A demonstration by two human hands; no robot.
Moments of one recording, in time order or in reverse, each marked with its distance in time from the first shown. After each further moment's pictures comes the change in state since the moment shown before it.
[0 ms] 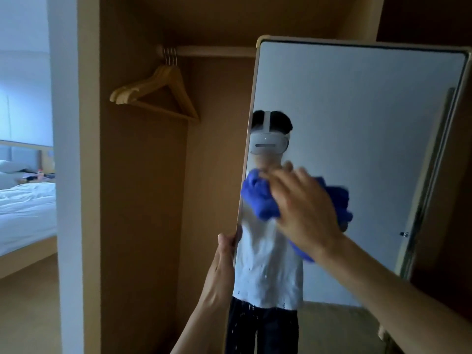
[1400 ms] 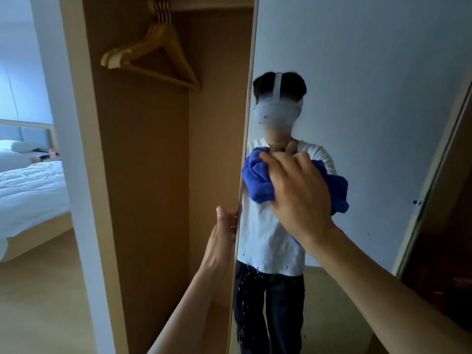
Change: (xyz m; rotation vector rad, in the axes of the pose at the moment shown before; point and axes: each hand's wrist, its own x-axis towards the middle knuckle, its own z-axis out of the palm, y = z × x) left_hand 0.033 0.008 -0.005 0.067 0.017 -0.024; right_hand -0.031 -0.022 0.019 0.009 -0.069 0.148
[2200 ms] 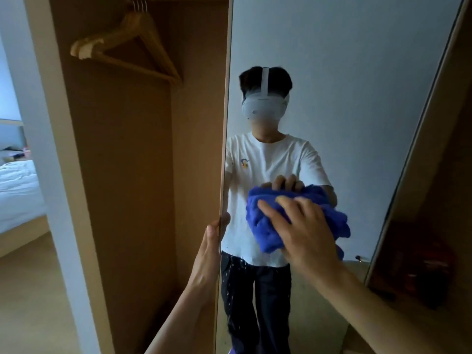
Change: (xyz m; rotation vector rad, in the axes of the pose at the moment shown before) left_hand -0.029 -0.030 0.008 0.037 -0.023 0.041; right_hand -0.104 0.022 0.015 0.017 -0.042 -0.045
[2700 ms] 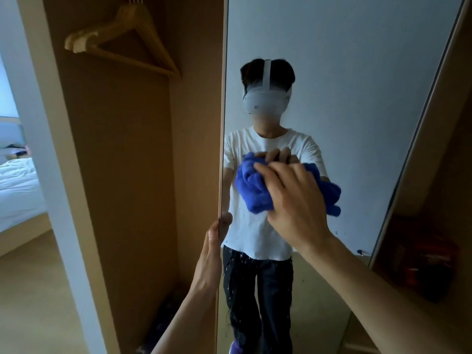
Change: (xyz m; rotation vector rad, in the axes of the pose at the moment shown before) left_hand -0.011 -0.016 0.006 0.031 0.009 0.016; right_hand 0.052 -0.005 -0.016 0.085 0.009 0.092
